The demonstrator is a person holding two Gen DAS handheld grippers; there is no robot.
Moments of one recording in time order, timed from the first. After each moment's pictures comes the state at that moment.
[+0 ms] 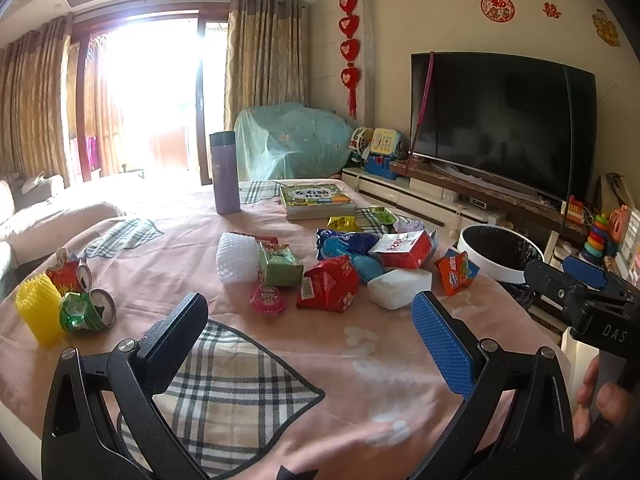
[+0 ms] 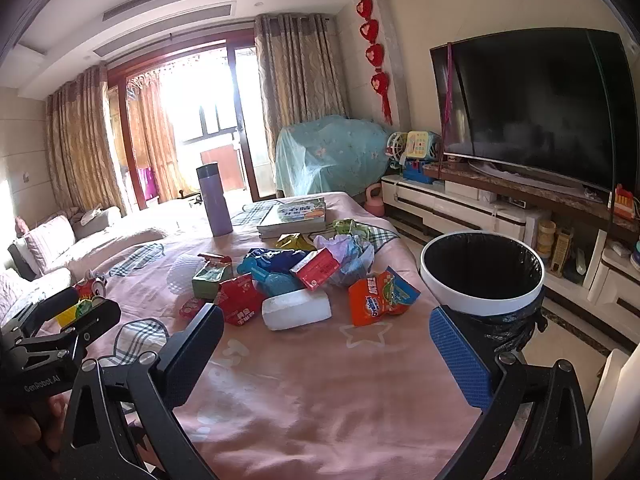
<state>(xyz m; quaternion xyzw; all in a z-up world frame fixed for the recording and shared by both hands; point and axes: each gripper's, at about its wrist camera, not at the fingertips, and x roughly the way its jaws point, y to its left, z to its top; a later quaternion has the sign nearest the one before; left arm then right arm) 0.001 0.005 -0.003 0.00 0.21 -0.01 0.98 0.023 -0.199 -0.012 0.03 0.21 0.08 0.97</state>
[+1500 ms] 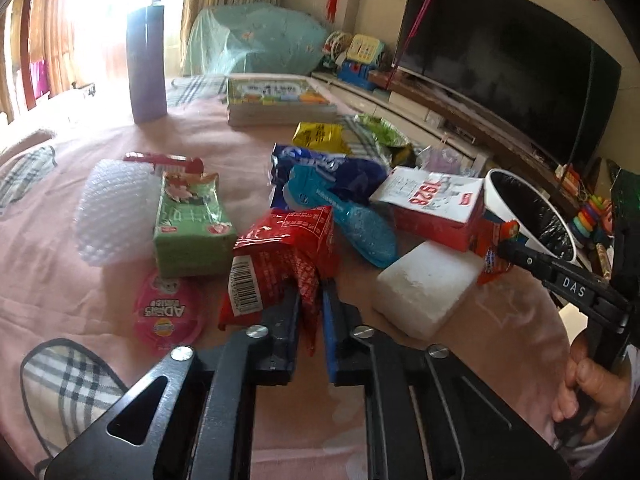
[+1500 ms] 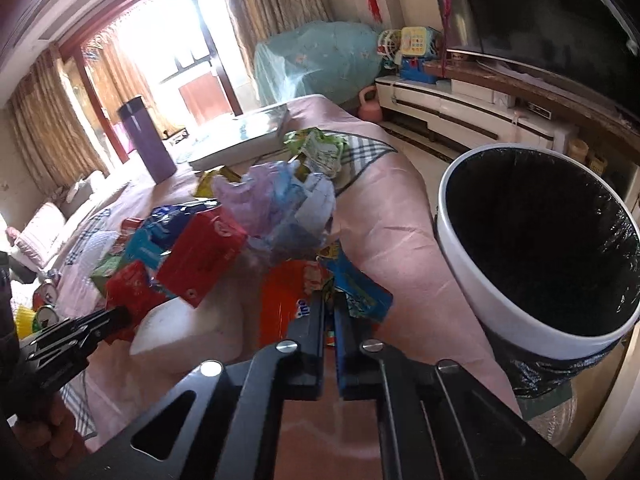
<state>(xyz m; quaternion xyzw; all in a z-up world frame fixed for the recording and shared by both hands) 0.172 -0.007 -0.074 -0.04 0.38 -0.09 0.92 0.183 -0.239 -0.077 0.07 0.38 0.09 0.92</state>
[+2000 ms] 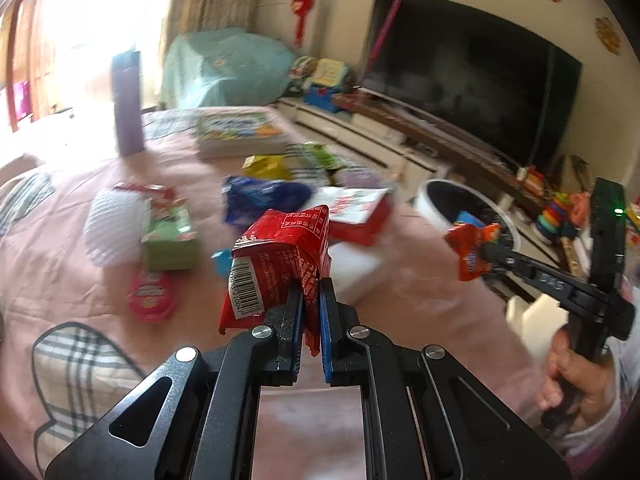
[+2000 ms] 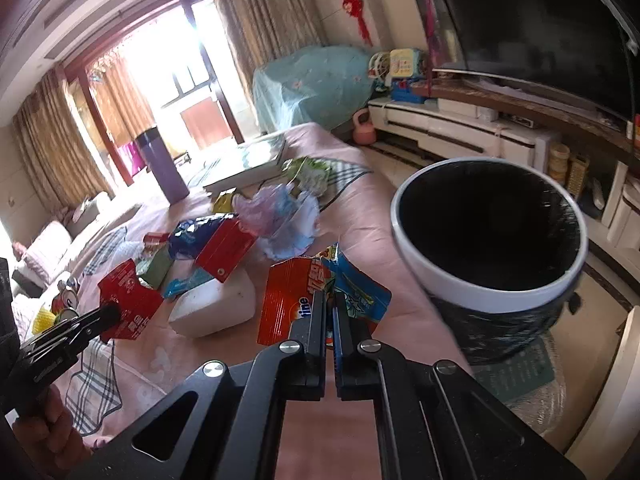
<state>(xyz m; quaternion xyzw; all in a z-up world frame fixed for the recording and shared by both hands) 0.113 -0.034 -0.028 -0.04 0.34 -0.15 0.93 0.130 -0.273 -0.040 0.09 0.34 0.08 0.93</state>
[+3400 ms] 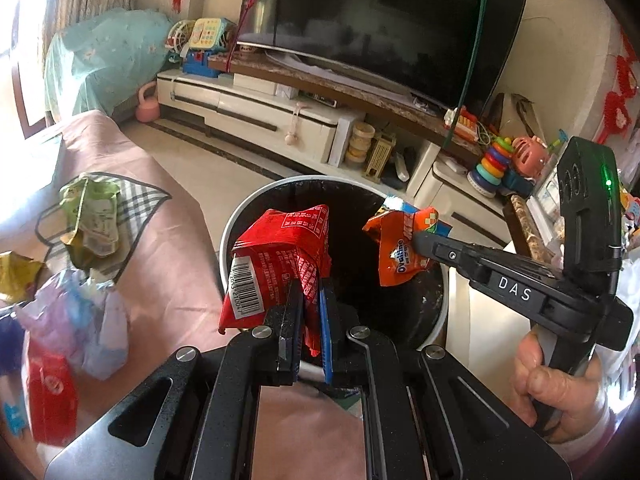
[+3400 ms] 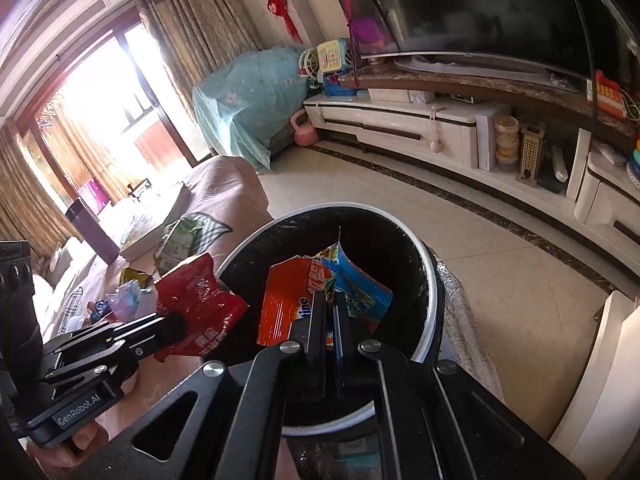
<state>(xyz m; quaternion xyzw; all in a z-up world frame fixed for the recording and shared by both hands) 0.251 -0.271 -0.036 0.02 0.41 -0.30 0.86 0.207 -0.434 -0.037 0.15 0.37 0.01 0.92</state>
